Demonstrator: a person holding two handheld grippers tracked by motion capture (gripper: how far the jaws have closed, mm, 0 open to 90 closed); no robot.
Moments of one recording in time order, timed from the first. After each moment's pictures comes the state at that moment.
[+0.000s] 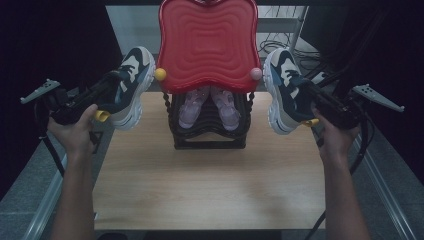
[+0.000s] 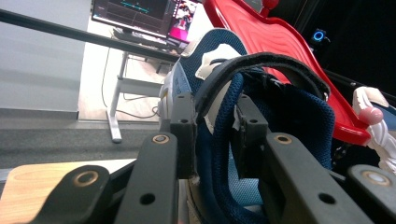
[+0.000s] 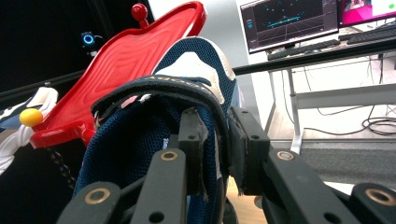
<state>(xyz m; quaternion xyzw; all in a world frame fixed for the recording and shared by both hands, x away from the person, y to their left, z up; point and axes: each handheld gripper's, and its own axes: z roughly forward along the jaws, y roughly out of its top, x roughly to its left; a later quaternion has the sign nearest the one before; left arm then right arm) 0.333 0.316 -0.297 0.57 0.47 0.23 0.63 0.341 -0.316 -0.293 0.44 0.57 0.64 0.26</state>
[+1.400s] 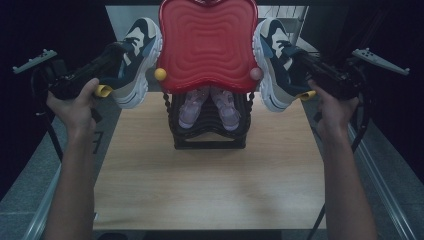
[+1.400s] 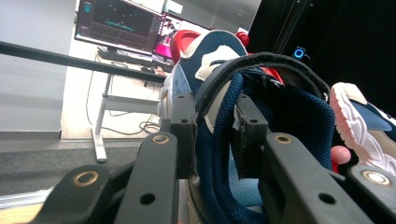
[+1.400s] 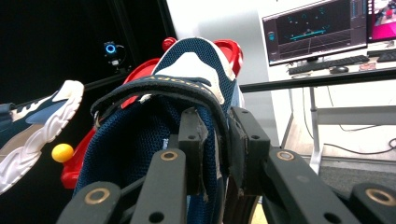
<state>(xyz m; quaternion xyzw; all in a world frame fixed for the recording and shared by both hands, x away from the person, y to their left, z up) 0.350 0.293 -0.239 0.56 0.45 0.23 0.66 0.364 -0.289 -0.227 0.41 0.58 0.66 0.25</state>
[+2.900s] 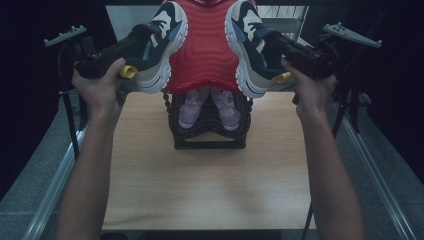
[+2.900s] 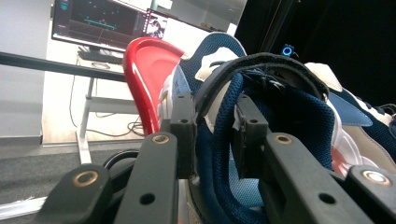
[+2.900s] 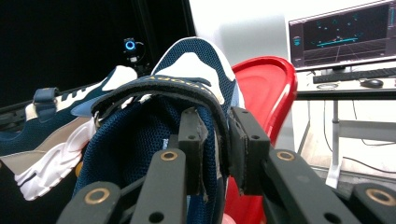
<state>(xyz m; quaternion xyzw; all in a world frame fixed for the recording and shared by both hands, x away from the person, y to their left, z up) 0.377 0.235 -0.205 0.57 0.44 0.22 0.66 0.383 -0.230 -0.192 0.38 0.61 0.66 0.24</state>
